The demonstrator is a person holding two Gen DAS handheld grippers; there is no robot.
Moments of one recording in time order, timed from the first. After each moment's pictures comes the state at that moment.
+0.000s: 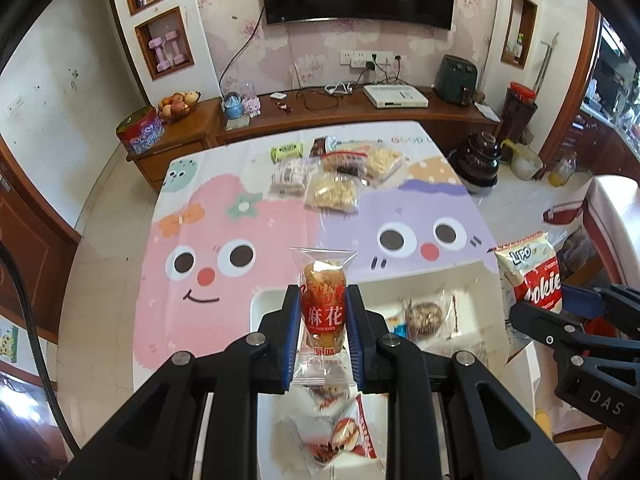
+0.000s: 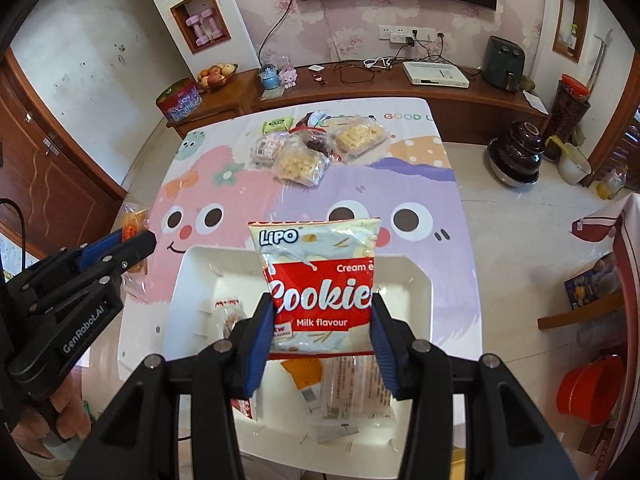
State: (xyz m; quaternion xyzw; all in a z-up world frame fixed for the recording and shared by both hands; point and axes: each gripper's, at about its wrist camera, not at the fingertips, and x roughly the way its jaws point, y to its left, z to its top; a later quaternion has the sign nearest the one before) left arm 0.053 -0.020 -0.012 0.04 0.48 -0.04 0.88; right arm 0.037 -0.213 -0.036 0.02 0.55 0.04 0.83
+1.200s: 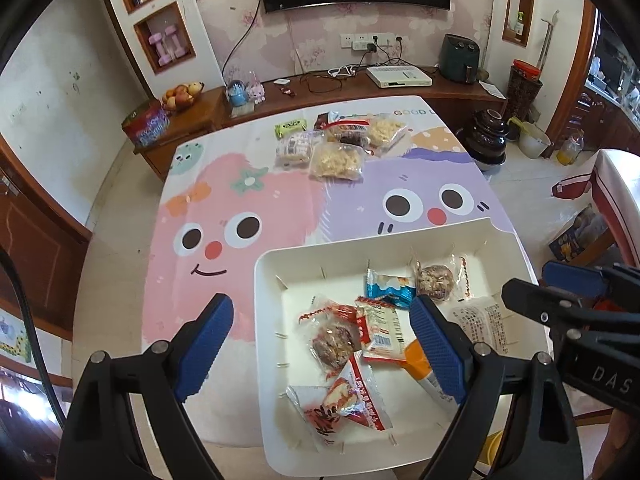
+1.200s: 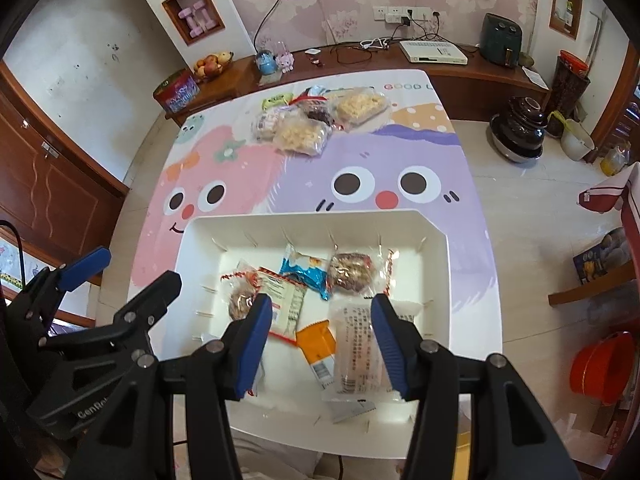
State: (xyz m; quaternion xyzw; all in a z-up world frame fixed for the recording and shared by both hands) left arm 0.026 -0.026 -0.029 0.07 0.49 -0.03 0.87; right arm 0.017 -0.210 -0.056 0.04 0.57 0.04 0.82
